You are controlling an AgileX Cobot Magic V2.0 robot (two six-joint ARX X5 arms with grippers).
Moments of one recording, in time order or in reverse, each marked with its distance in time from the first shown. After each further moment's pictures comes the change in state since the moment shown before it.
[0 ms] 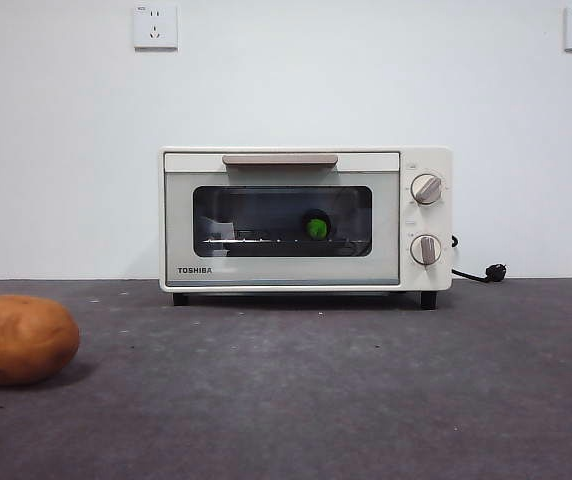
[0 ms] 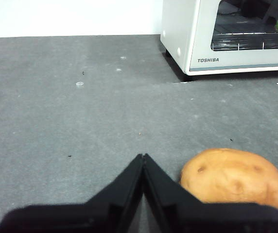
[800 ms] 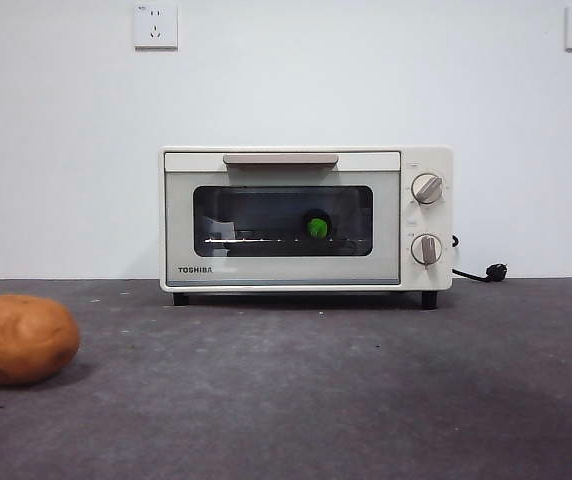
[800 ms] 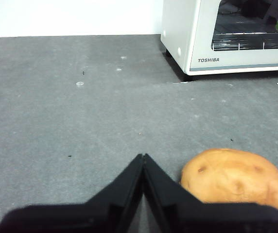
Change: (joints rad) left arm 0.000 0.000 0.000 0.000 0.000 0.000; right arm 0.089 -0.341 -1.126 0.718 0.000 0.005
